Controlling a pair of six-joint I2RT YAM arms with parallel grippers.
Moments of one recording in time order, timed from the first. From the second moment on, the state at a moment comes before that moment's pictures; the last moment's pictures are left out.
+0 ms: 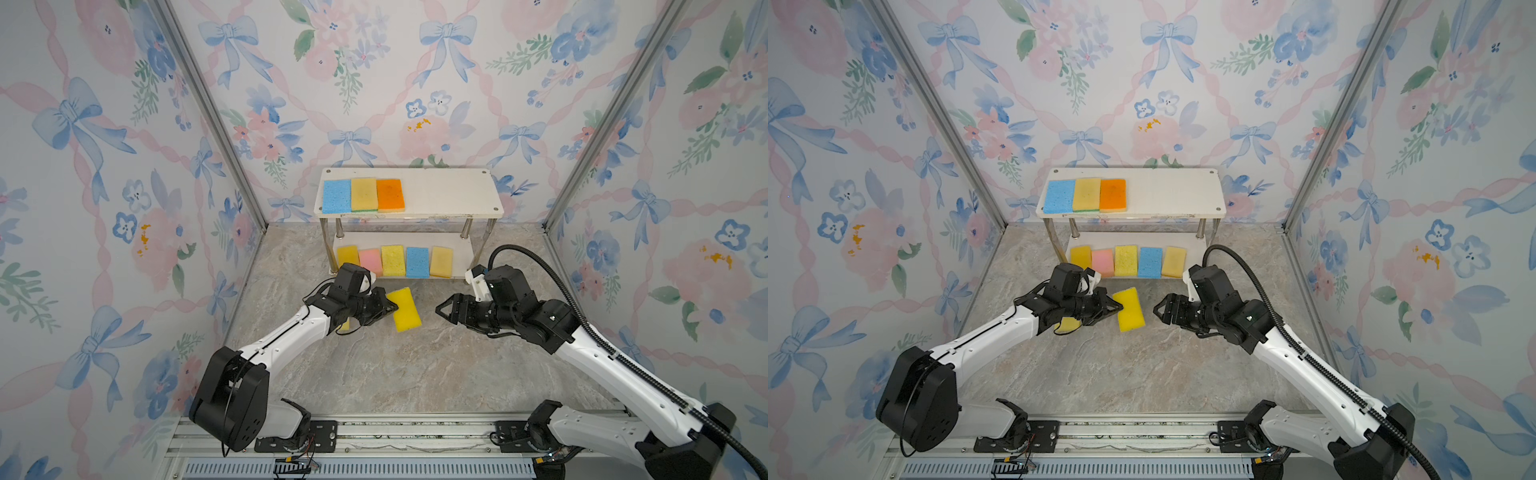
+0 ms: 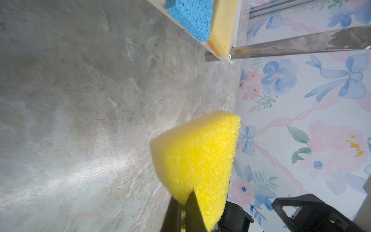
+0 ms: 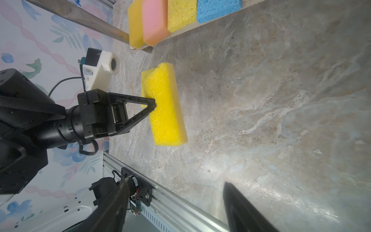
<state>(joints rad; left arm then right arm) -0.47 1.37 0.88 -0.26 0.53 -0.97 0.69 1.12 1.07 -0.71 -0.24 0.84</state>
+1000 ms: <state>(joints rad) -0.47 1.27 0.90 -0.24 0.57 -1.07 0.78 1.32 1.13 -0.60 -0.28 0.84</state>
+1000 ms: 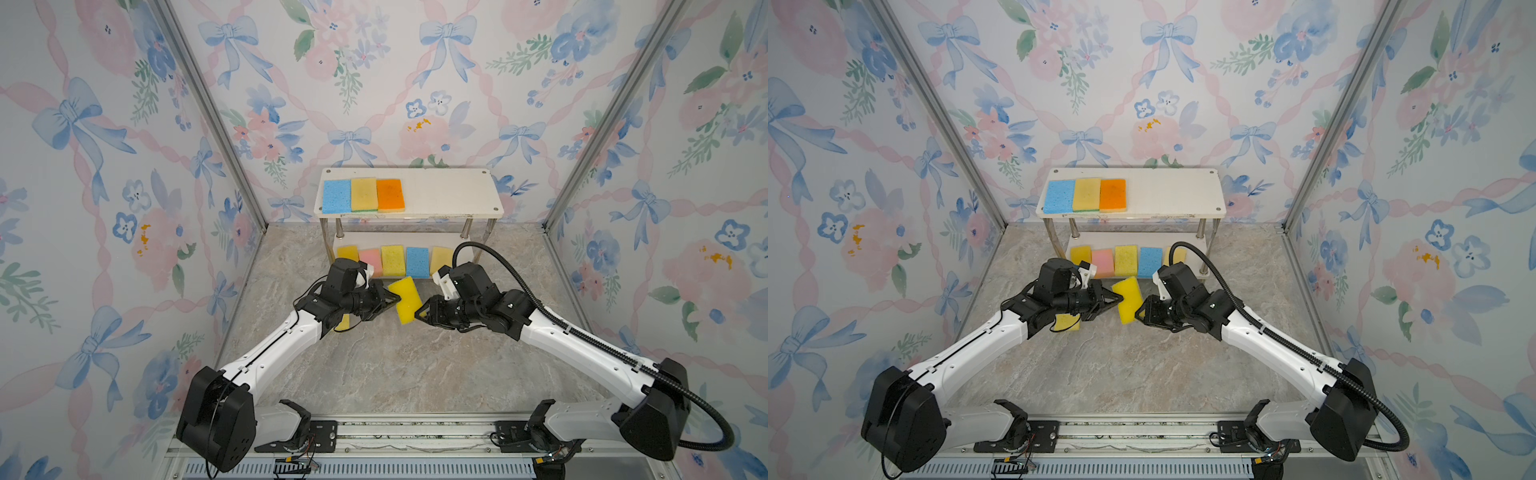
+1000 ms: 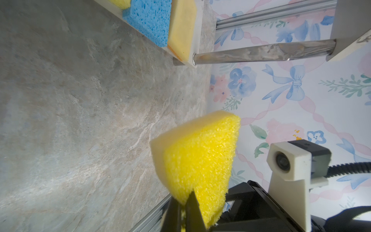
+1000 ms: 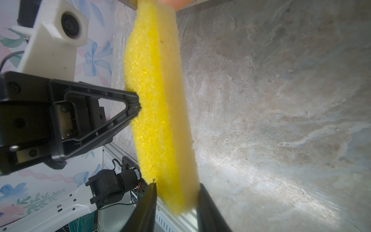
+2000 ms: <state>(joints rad) -0.41 1.20 0.82 -0.23 0.62 -1.07 0.79 1.30 1.13 -0.68 -0.15 0.87</state>
